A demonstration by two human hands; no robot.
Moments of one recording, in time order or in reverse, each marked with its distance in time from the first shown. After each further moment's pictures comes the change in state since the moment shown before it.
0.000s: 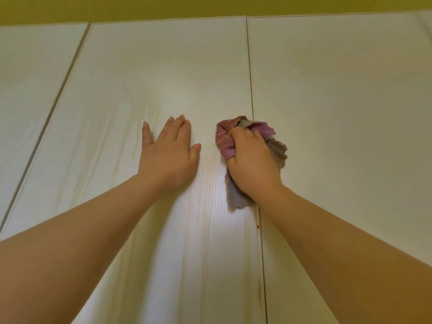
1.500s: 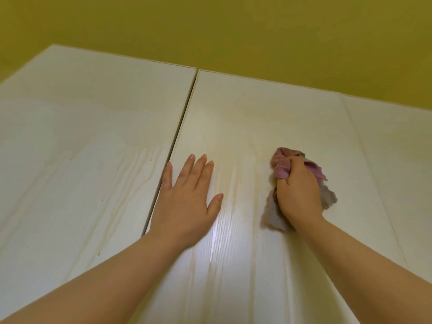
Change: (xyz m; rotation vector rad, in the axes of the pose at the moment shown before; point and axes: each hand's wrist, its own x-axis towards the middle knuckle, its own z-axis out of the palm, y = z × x) left_hand -0.001 -0.217 0.005 -0.091 0.152 0.072; right_hand 0.081 -0.133 0.100 0.002 0.227 0.251
